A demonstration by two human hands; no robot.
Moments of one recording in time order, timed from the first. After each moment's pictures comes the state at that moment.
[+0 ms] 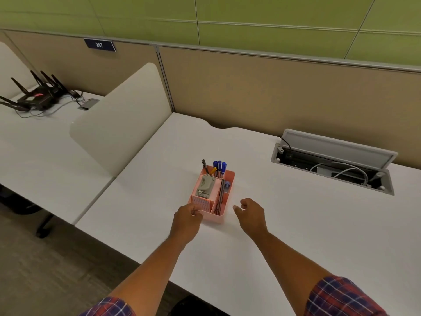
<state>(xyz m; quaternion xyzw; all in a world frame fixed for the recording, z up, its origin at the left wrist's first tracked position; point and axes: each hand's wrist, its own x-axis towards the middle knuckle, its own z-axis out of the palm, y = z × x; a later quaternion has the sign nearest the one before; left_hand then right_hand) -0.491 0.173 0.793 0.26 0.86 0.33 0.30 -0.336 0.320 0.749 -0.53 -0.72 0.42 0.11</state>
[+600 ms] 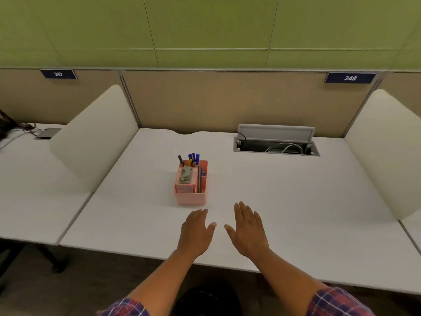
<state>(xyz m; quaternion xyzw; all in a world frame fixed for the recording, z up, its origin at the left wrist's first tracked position) -0.395 0.068 0.799 0.51 0.81 0.16 0.24 -0.223 0.139 0.764 -0.52 -0.85 0.11 0.00</state>
